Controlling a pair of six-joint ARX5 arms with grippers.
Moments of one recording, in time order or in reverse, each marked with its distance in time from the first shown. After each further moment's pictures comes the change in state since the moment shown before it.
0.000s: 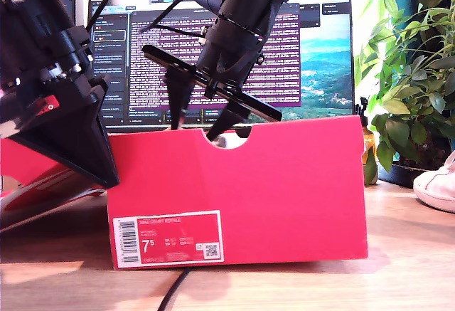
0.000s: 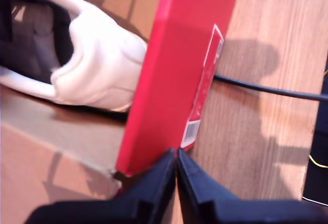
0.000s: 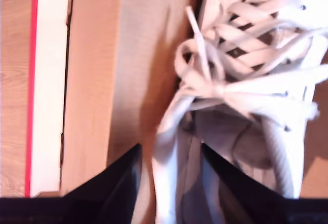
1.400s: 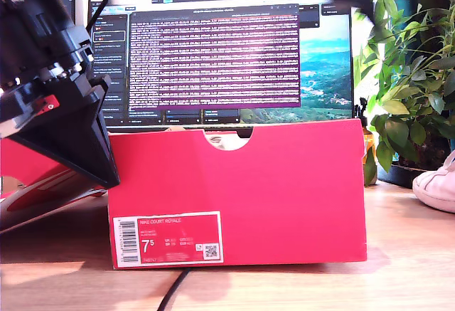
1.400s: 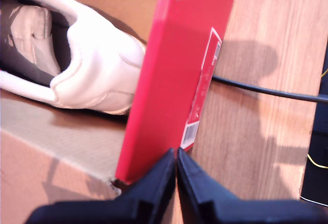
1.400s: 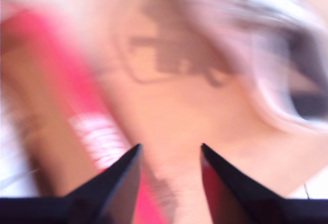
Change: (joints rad) left arm 0.002 0.000 0.000 0.000 0.002 0.000; right arm -0.343 -0.326 0.024 -0.767 0.412 0.334
